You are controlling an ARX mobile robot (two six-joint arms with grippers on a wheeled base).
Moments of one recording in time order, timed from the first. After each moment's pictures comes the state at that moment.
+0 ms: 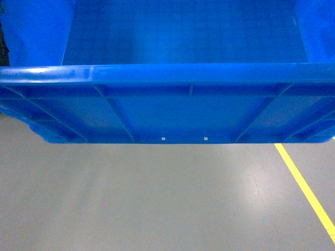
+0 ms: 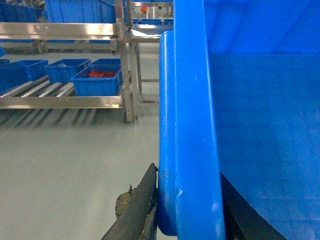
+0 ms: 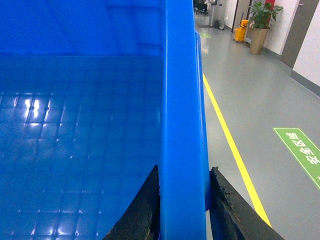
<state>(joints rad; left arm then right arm) -0.16 1.30 0.68 0.60 -0.16 -0.02 0.18 1.28 0.65 0.62 0.18 0.01</state>
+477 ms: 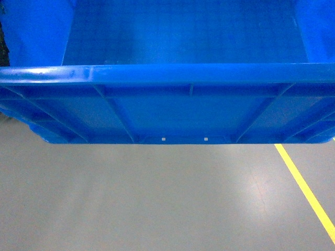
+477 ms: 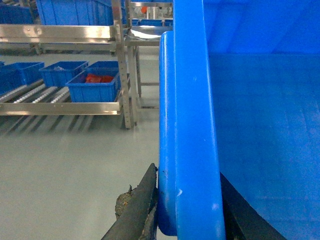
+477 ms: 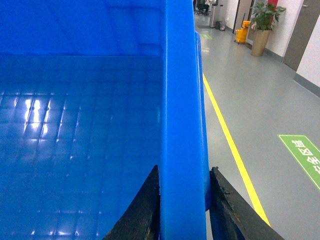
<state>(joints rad) -0.16 1.30 0.68 0.60 -0.16 -0.02 0.18 1.28 0.65 0.62 0.18 0.01</state>
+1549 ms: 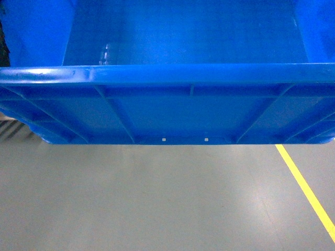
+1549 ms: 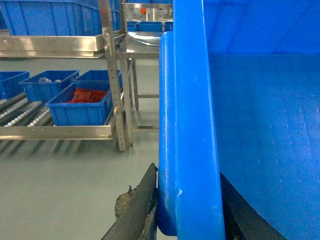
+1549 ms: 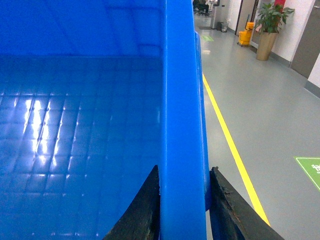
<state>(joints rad) -0.16 1.30 0.68 0.60 -0.16 -0.02 0.18 1.28 0.65 0.62 0.18 0.01</state>
